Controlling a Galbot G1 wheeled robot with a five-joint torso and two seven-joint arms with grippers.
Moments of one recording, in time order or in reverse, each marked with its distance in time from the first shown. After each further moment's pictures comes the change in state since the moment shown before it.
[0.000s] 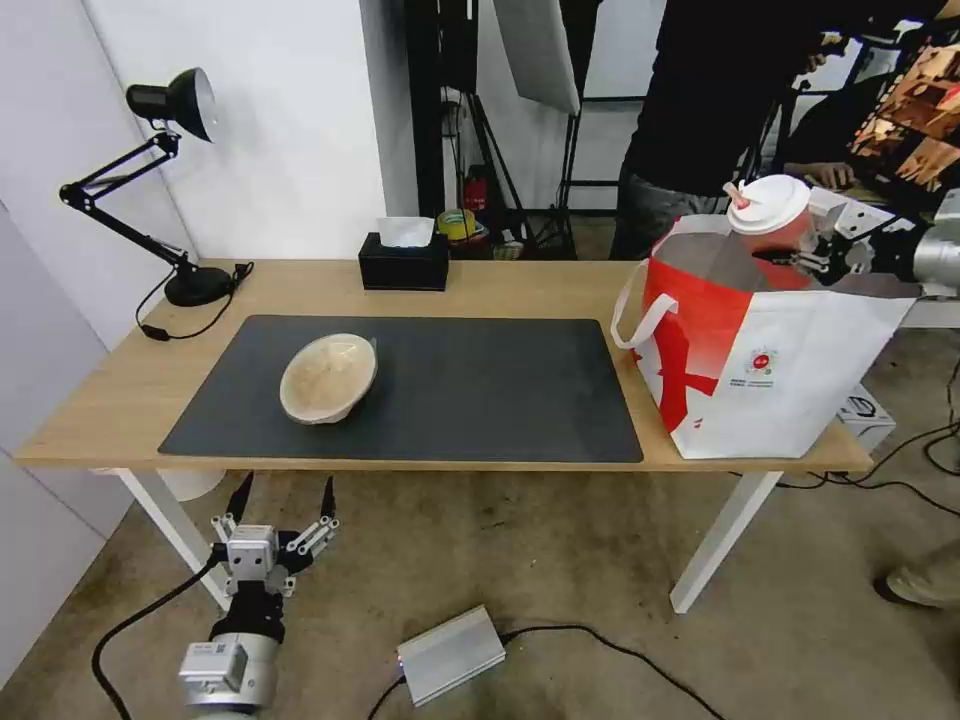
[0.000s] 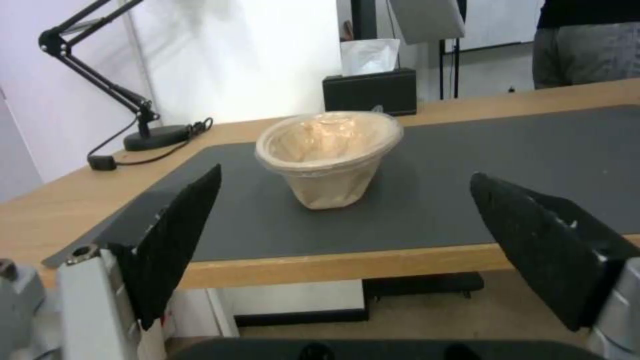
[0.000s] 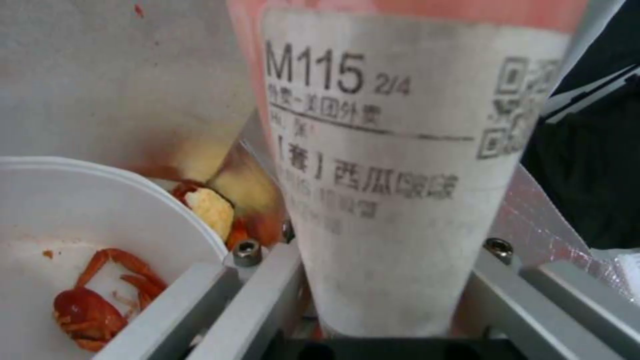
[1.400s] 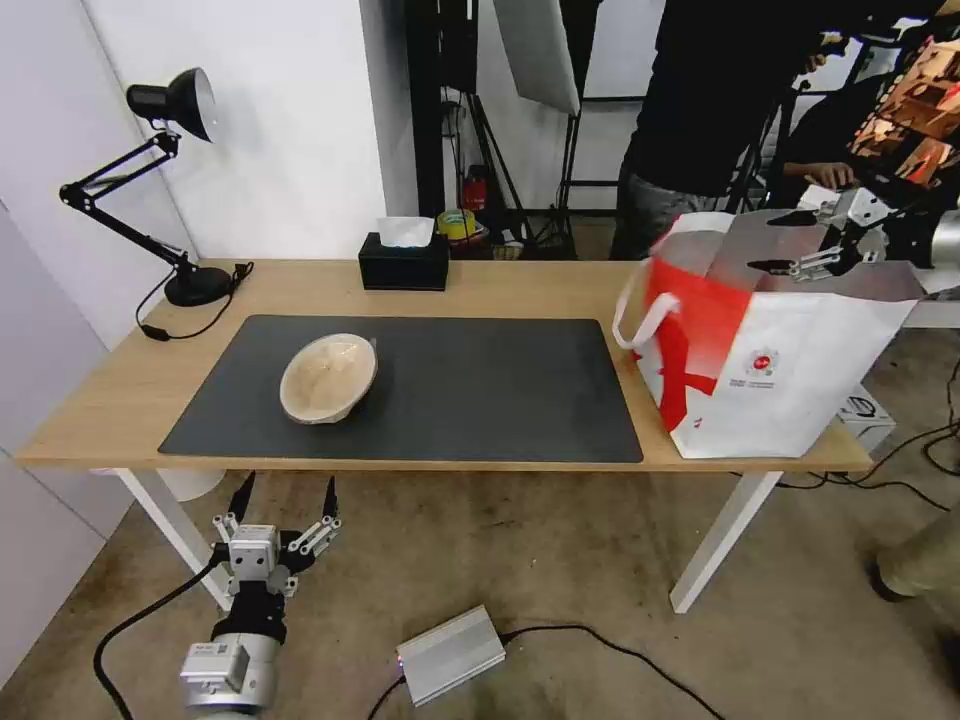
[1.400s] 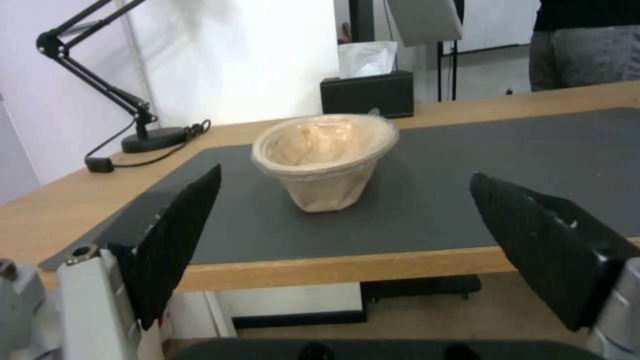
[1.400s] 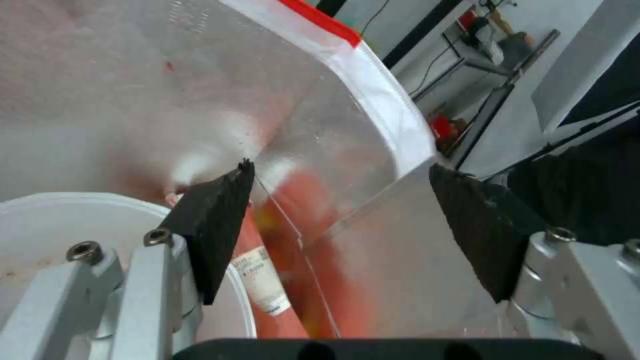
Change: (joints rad) left arm 0.003 -0.003 0.006 -0.007 0.004 0.000 0.000; right arm 0.052 -0.007 0.013 0.010 0.008 0.001 -0.091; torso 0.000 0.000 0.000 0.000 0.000
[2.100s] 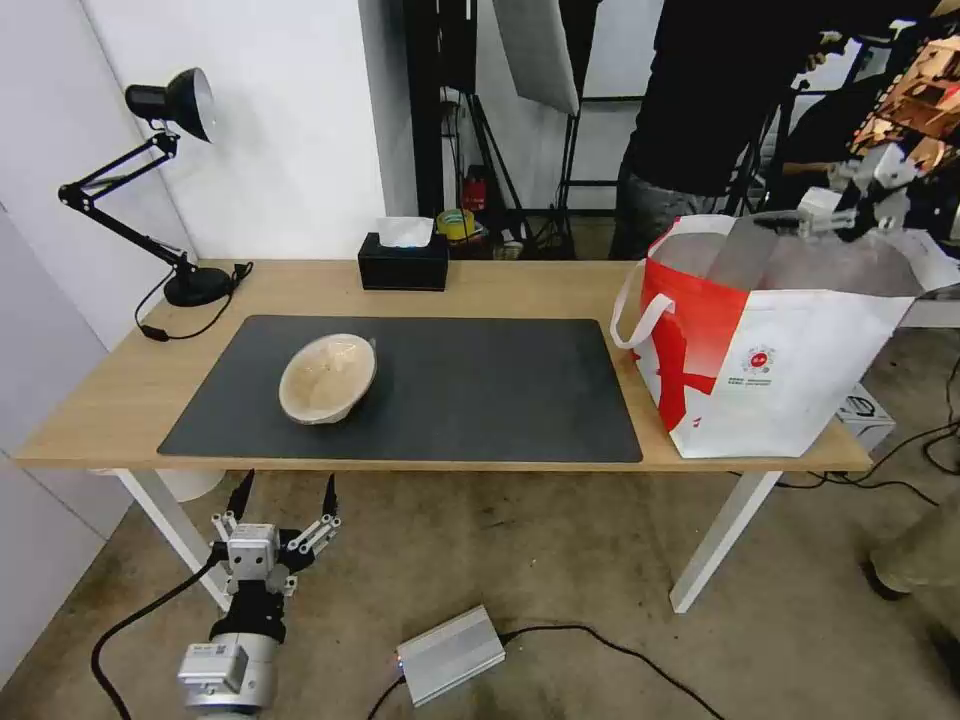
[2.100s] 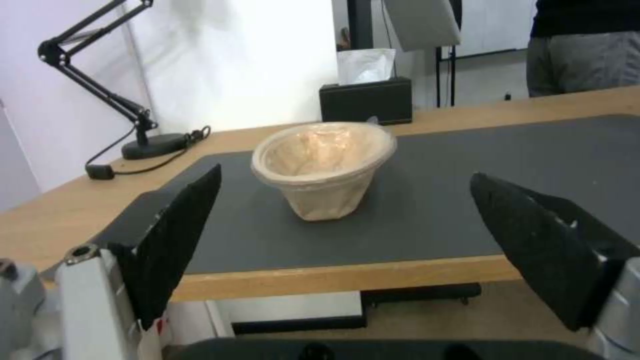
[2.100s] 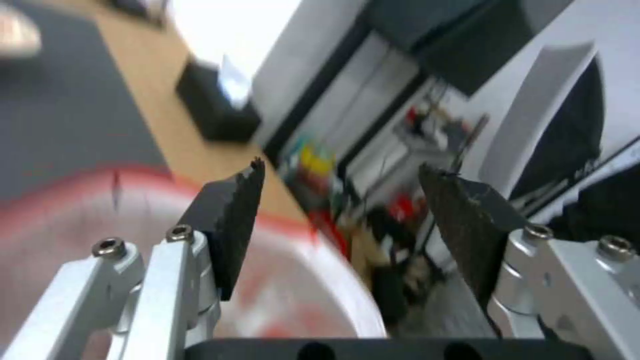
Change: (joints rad) left arm 0.005 0.001 0.000 -0.014 0.002 -0.001 0.001; right arm -0.065 -0.061 0.090 0.258 0.218 -0.048 0.211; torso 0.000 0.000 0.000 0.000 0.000
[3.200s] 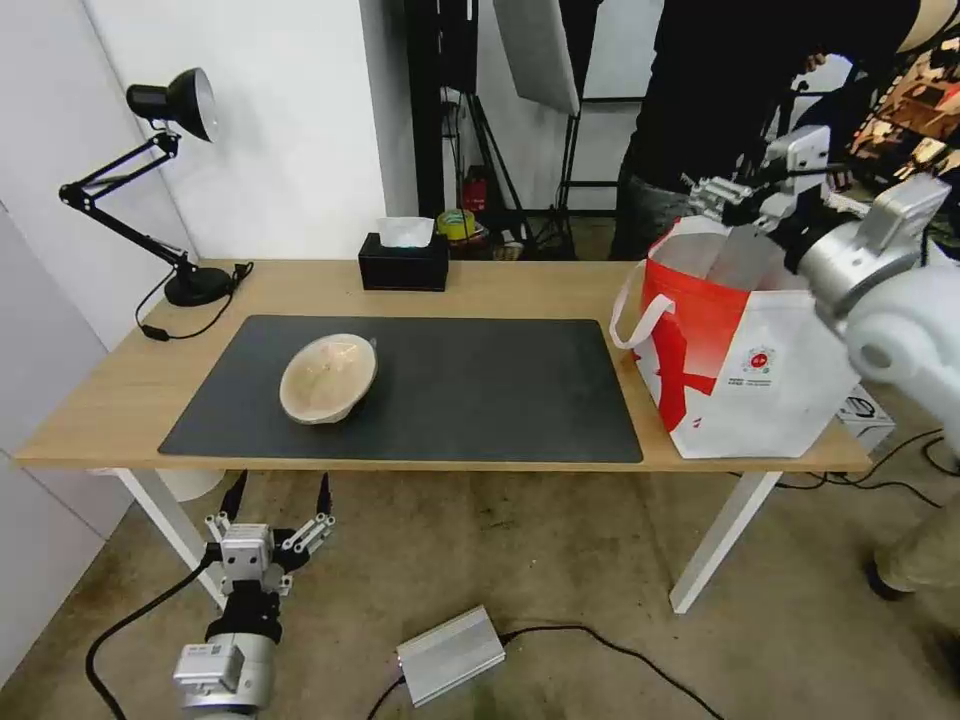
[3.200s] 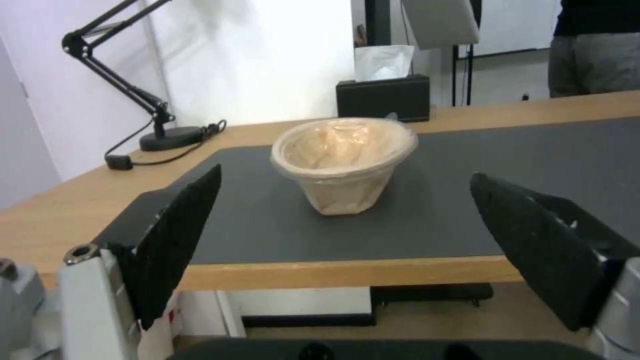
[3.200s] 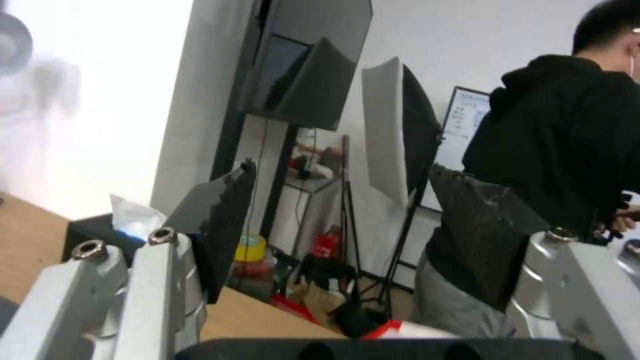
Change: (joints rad) left arm -0.003 -0.038 -0.018 0.006 0.003 0.001 -0.002; right arm -0.542 0.040 0.283 0.601 0.106 -0.078 1.021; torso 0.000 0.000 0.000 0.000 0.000
